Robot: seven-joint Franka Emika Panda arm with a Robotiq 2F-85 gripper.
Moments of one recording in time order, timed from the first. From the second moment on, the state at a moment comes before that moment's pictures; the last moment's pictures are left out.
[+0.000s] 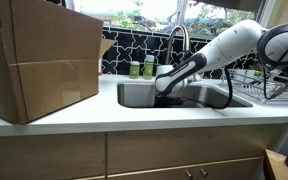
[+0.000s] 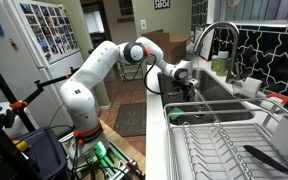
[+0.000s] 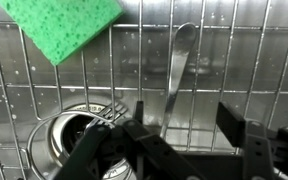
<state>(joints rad) -0.08 0.91 -0.16 -1.42 0.16 2.31 0.47</state>
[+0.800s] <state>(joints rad) -0.08 0.94 -0.16 -1.41 0.16 2.34 0.47</state>
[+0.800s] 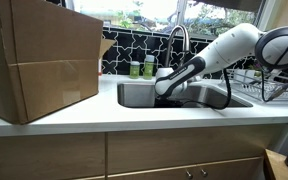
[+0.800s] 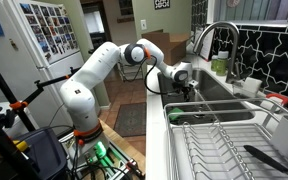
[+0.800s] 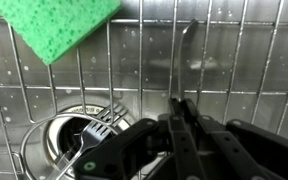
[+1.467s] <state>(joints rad) -0.06 0.89 -0.16 -1.44 0.15 2.34 0.48</state>
